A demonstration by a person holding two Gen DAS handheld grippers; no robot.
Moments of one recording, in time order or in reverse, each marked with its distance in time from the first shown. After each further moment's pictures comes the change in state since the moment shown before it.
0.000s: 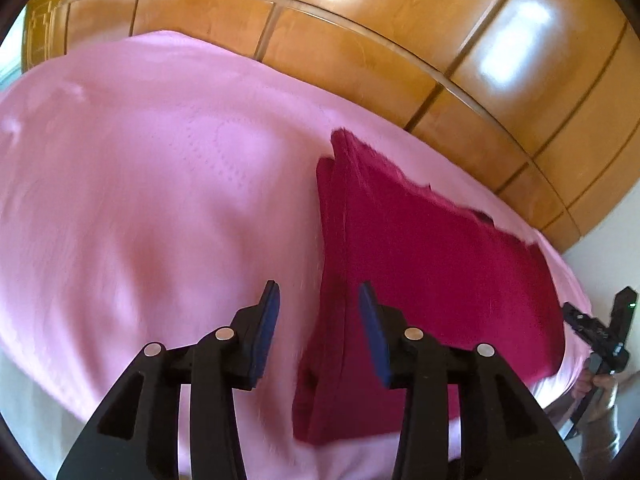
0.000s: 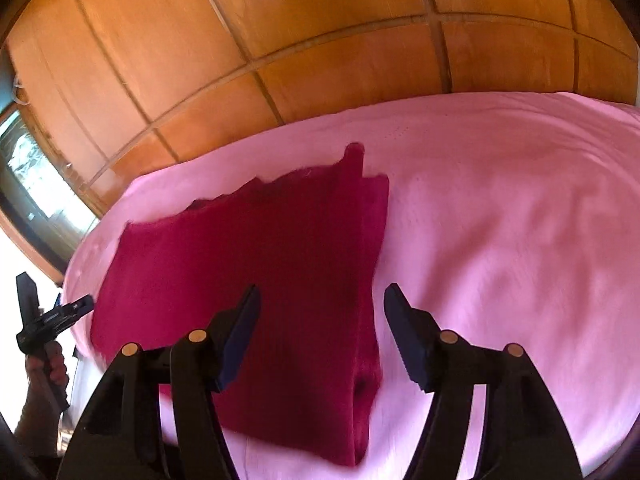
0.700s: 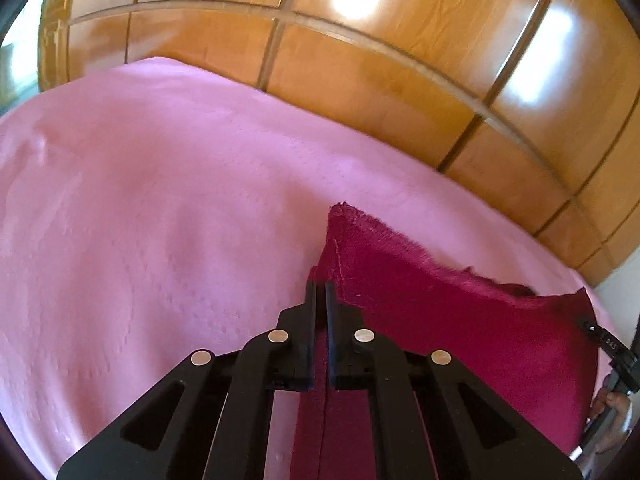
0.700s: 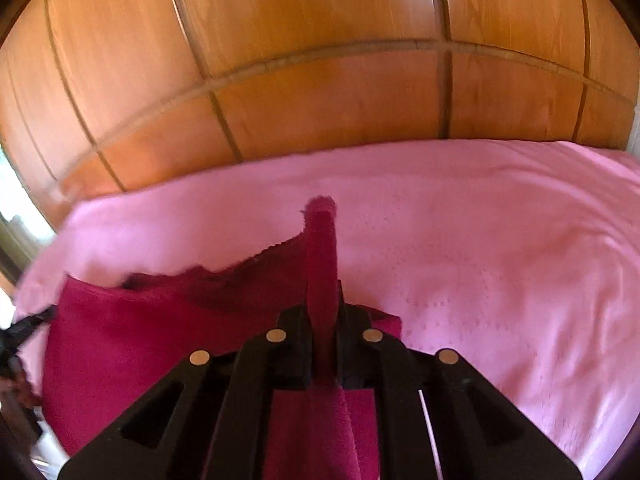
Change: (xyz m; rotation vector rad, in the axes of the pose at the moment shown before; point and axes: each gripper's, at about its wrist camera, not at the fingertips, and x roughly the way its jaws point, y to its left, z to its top) left arm 0.074 -0.029 0.061 0.007 -0.082 0.154; right arm 0.079 0.008 0.059 -0.066 -0.065 -0.220
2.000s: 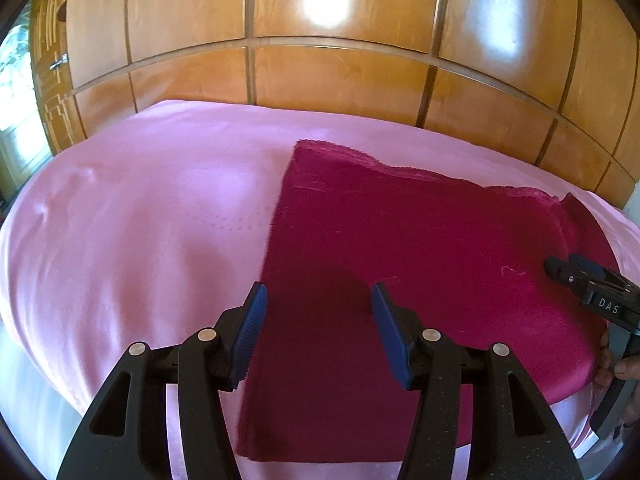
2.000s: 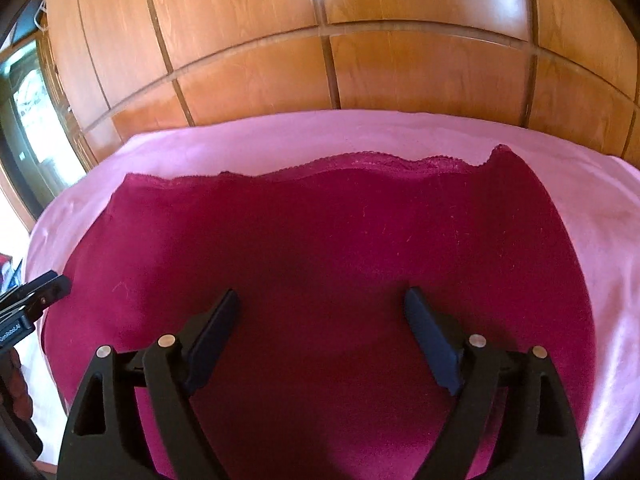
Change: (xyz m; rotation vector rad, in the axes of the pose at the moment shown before) left arm -0.072 -0.046 -0.084 0.224 -0.063 0.130; right arm -0.028 0.095 -0.081 -0.138 -0.021 0.184
